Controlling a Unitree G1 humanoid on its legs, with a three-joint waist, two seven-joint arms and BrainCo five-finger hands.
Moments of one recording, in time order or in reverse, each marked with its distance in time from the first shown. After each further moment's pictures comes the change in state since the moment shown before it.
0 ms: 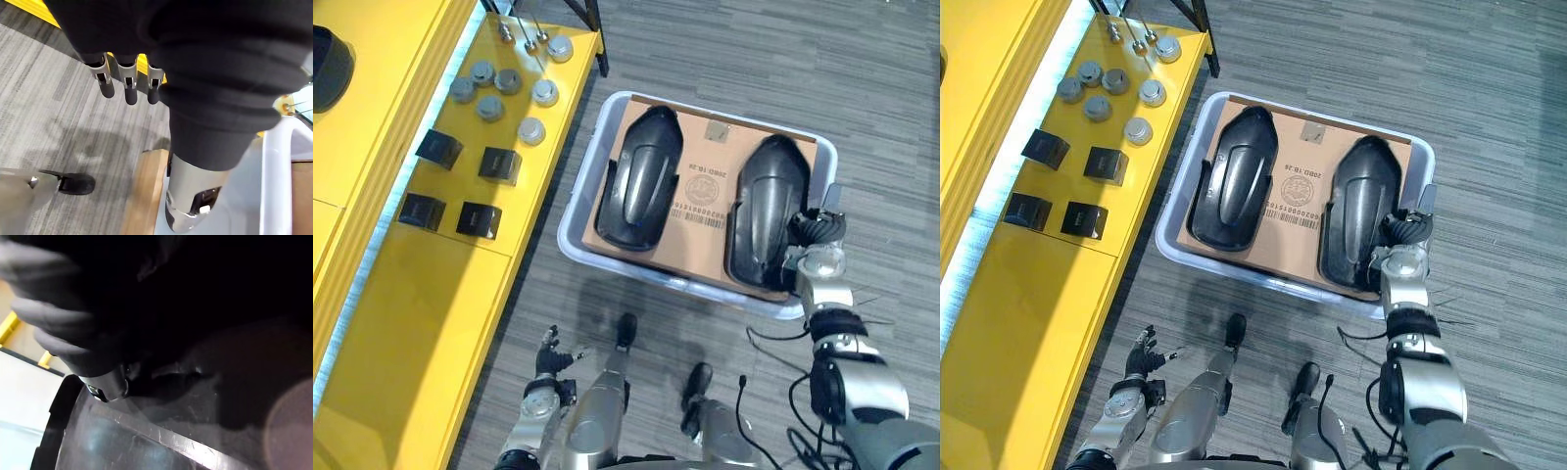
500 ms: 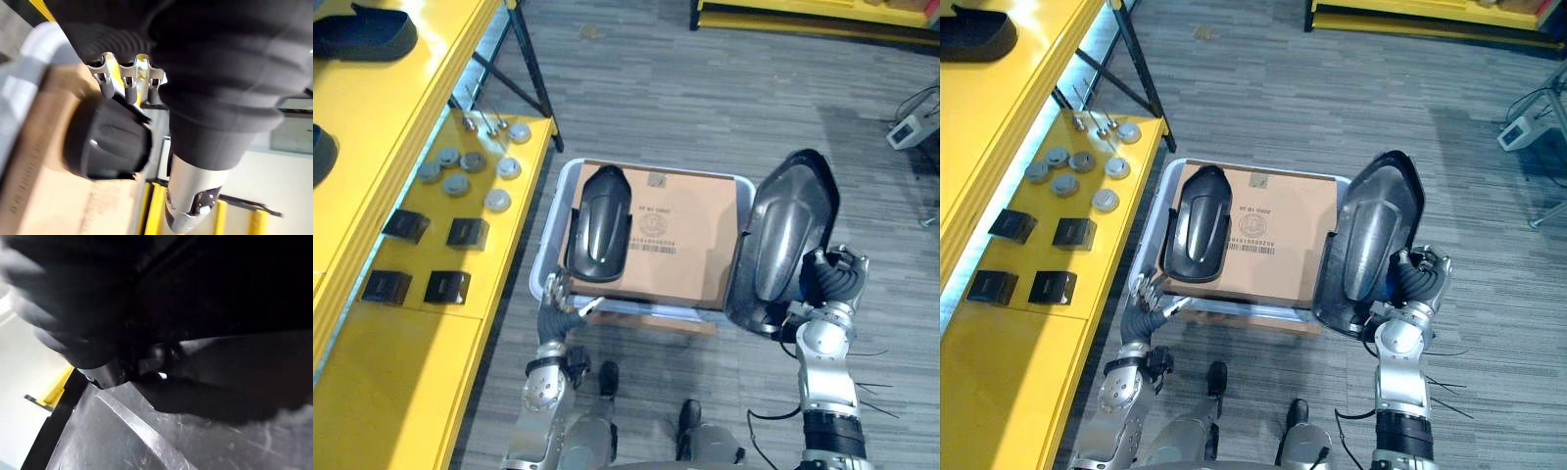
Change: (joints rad) left arm 0.064 -0.091 -0.171 -0.565 -0.046 -0.025 0.039; right arm 0.349 0.202 0.121 -0.552 -0.199 -0.007 -0.061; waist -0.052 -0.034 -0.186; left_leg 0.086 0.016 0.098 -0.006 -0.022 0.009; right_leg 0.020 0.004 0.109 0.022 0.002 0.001
